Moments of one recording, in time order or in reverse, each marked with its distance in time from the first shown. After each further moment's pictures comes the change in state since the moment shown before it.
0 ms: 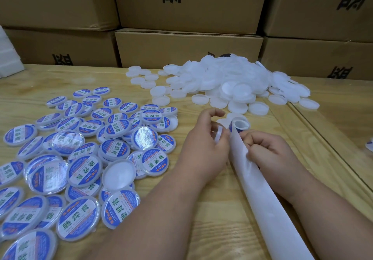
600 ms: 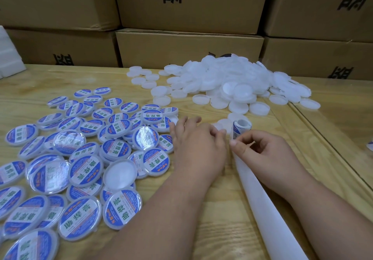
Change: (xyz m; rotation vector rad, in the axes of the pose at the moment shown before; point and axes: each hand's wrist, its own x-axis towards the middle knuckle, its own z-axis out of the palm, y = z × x) left_hand 0.005 -0.008 0.001 0.570 0.143 -0.009; right_hand -0.003 -0.004 0.004 -0.138 0.098 0.008
